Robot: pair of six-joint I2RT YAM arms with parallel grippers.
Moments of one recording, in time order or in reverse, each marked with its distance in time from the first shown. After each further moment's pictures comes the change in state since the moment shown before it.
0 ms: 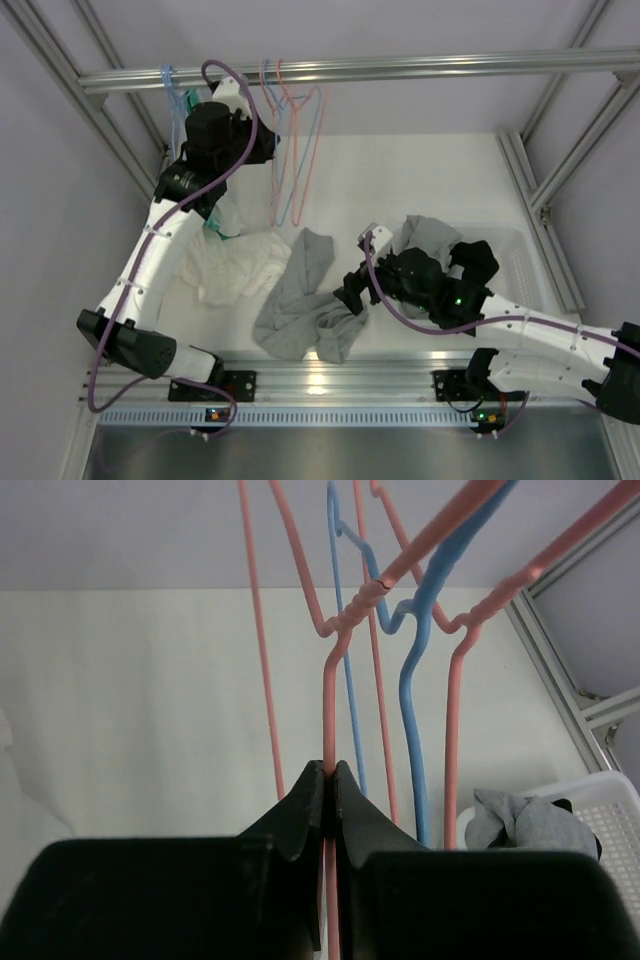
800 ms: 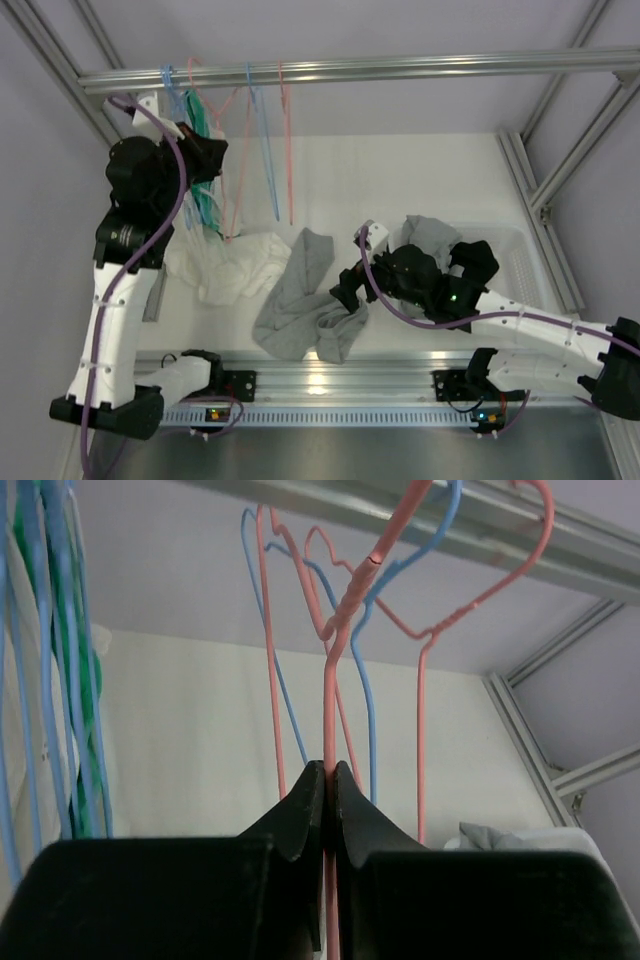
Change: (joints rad) left arm 0.182 -0.375 -0.176 -0.012 0.041 -0.068; right arm 0.000 0.041 0.032 -0.003 -0.007 0.029
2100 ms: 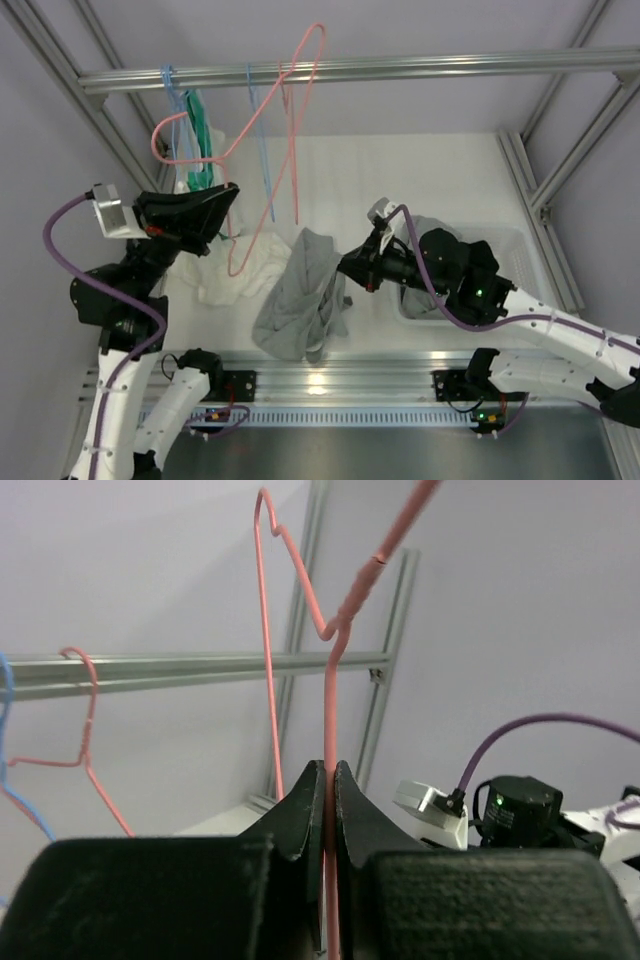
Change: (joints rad) left arm -0.003 -0.423 -0.527 0.927 0.520 -0.276; right arm 0.000 -0.067 0.175 0.036 -0.245 0.056
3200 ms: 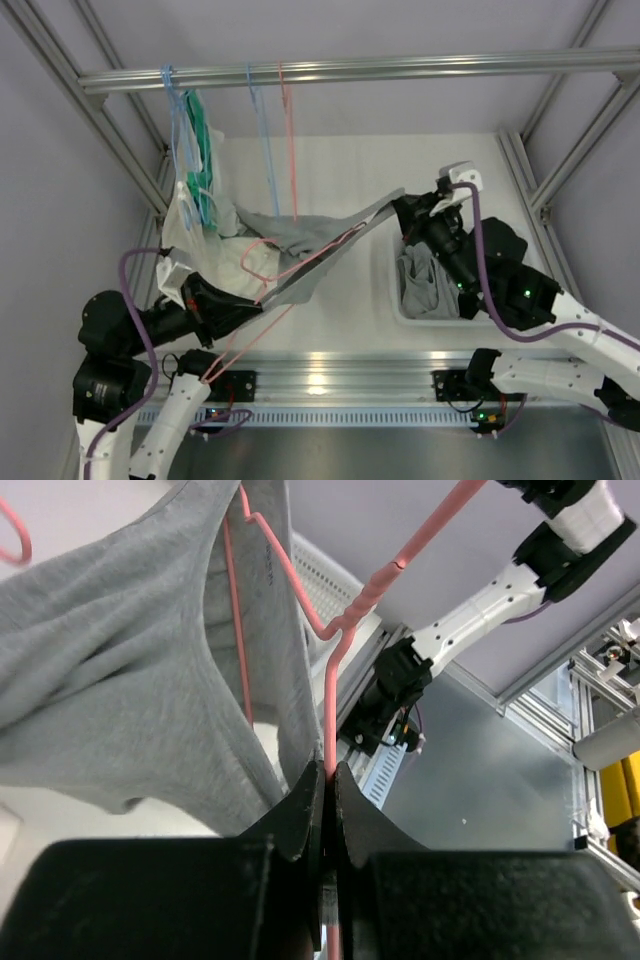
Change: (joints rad) left arm -0.040 -0.281 0.037 -1.147 0.308 0.295; right arm 0.027 -0.081 0.171 -0.109 0.724 -0.174
